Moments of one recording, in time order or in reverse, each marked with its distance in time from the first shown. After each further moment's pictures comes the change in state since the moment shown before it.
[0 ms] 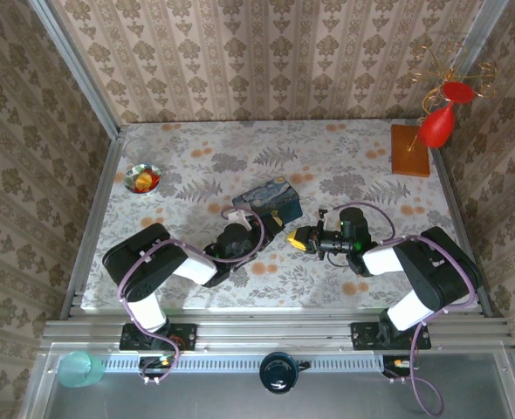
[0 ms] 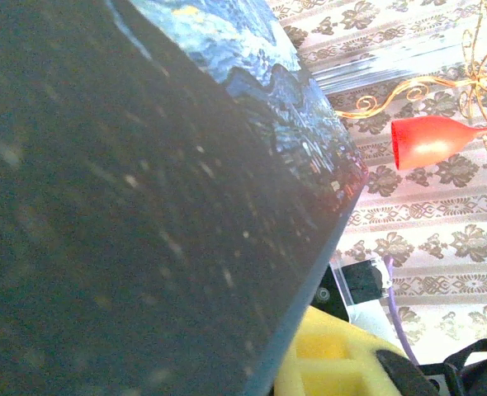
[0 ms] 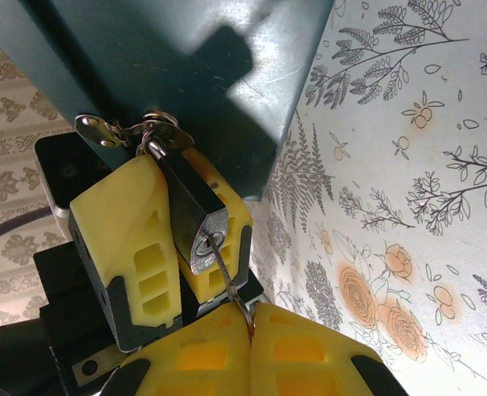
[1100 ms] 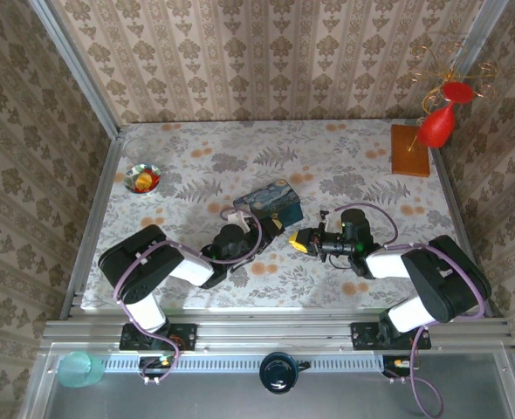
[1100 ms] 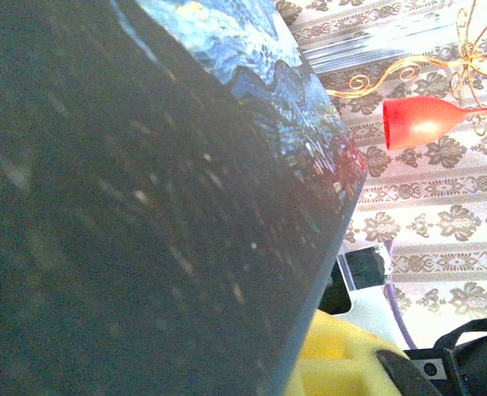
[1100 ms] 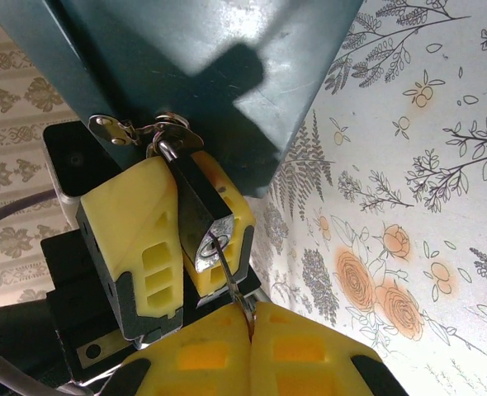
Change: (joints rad) left arm 0.013 -0.031 -0.034 0.009 0.068 -0.015; right arm 0.001 -0.085 -0.020 -0.083 0.012 -0.034
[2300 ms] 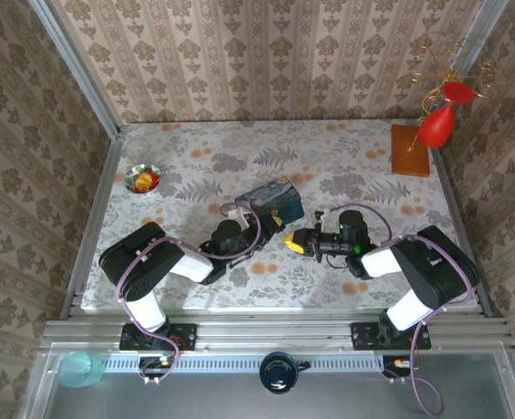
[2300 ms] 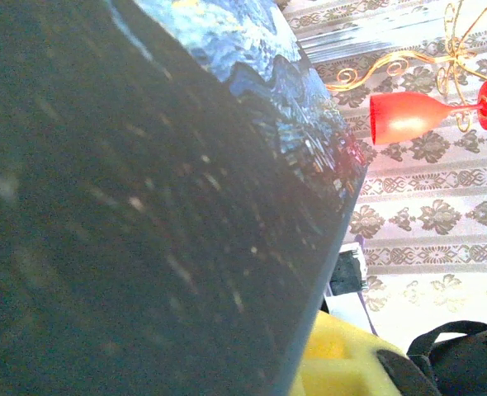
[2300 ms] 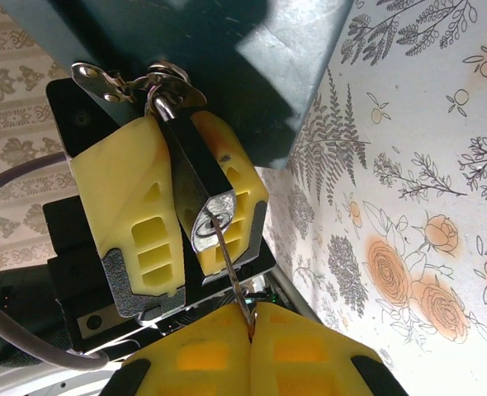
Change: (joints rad) left arm 0.042 0.015 0.018 0.018 0.093 -0.019; right arm 0.018 0.085 -0.006 0.176 -0.056 0.078
